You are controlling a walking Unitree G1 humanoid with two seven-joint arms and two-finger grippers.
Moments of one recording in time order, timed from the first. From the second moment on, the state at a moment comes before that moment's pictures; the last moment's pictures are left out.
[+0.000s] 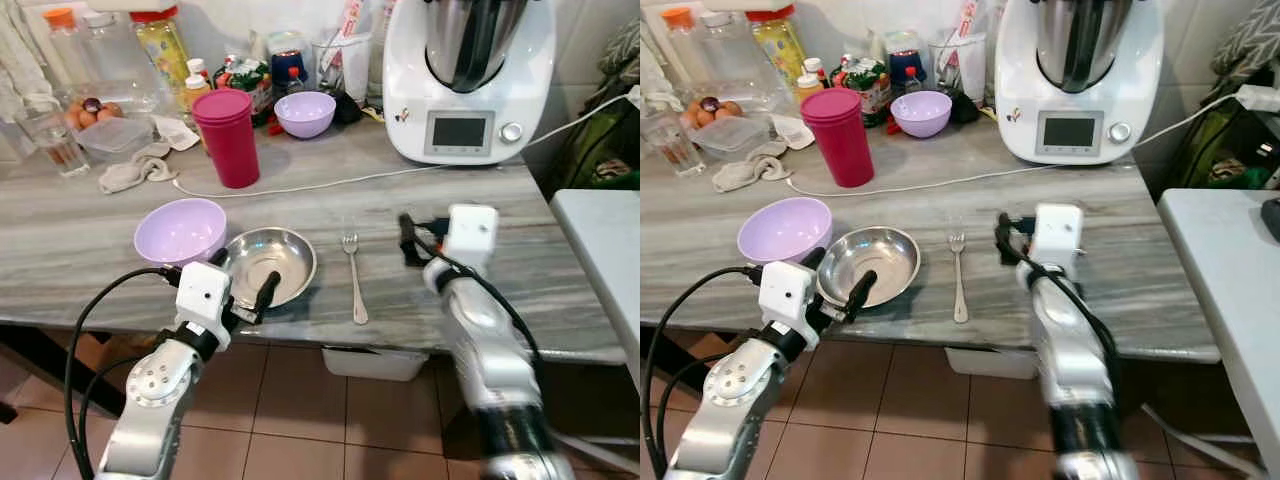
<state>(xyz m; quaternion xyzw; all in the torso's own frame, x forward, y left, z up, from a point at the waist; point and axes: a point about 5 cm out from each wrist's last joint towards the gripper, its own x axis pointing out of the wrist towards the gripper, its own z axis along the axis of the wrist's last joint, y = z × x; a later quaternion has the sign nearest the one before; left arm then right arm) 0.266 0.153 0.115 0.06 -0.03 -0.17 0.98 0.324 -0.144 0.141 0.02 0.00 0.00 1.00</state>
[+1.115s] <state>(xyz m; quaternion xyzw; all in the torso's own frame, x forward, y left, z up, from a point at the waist) 0.267 0.175 0.110 0.07 -0.03 0.01 1.00 0.280 -0.178 0.144 -0.07 -0.03 -0.03 1.00</state>
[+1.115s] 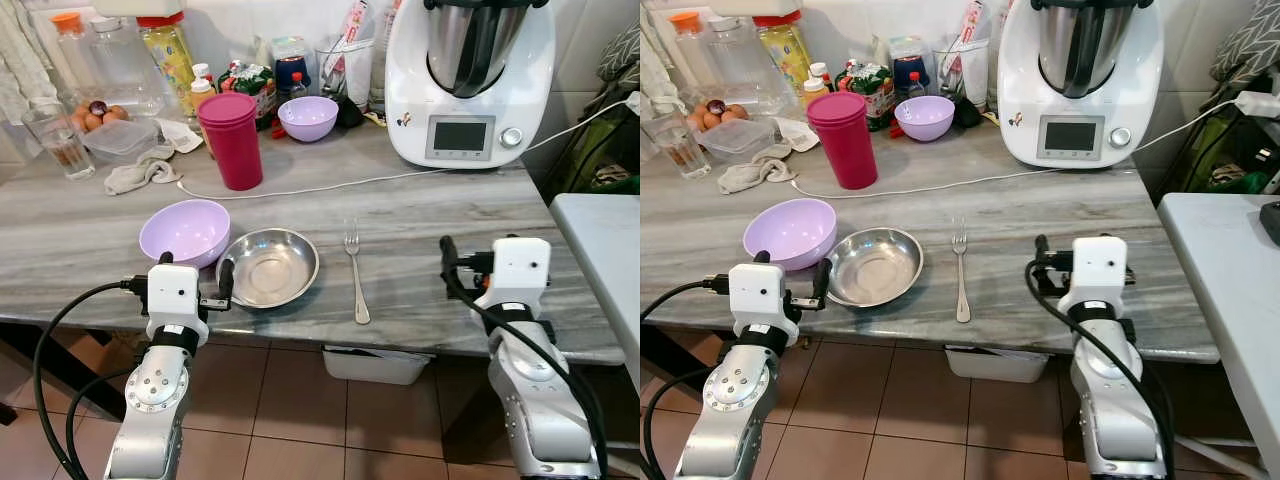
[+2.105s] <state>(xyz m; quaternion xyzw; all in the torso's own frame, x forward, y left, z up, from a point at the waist) 0.273 0.187 0.121 0.11 -0.06 0.06 0.99 0.281 -0.166 0.152 -0.13 -0.05 0.02 0.99</state>
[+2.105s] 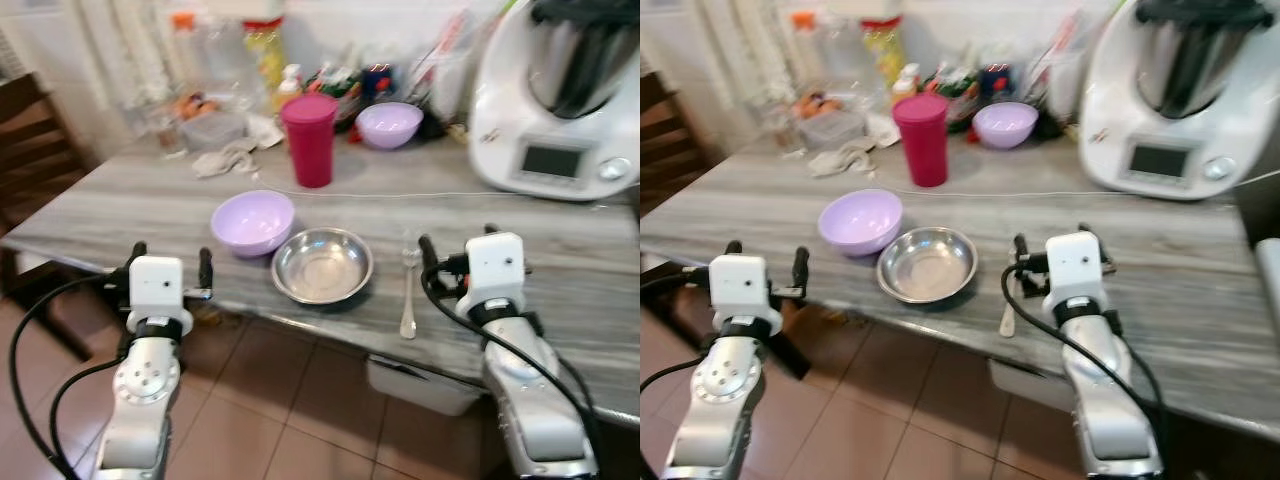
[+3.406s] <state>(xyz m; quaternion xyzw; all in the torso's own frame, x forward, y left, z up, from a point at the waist) 0.275 0.185 0.111 0.12 -0.05 0.07 0.99 0.290 -0.148 0.165 -0.13 -0.08 0.06 0.99</state>
